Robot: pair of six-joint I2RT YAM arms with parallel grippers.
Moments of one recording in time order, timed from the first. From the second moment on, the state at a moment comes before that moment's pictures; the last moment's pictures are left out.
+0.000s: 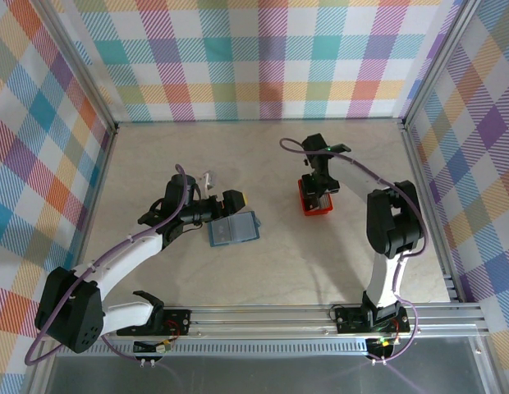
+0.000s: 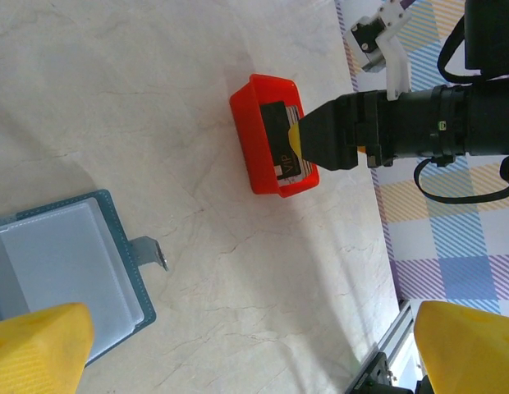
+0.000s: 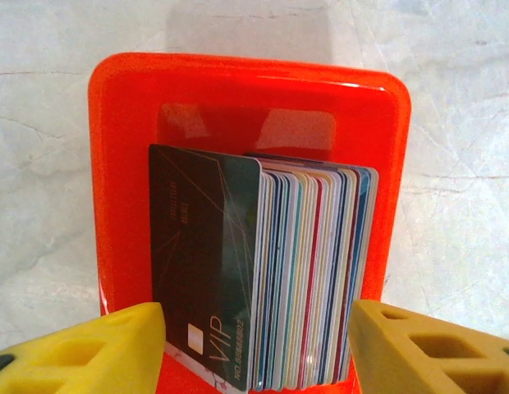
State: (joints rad) left arm -0.45 1.19 0.72 -0.08 0.48 -0.75; right arm 0.38 1.91 1.48 -0.91 0.14 0.13
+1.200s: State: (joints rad) left arm -0.46 1.17 0.72 -0.12 0.45 -0.73; right arm 0.39 1.96 1.50 -0.90 0.30 0.09
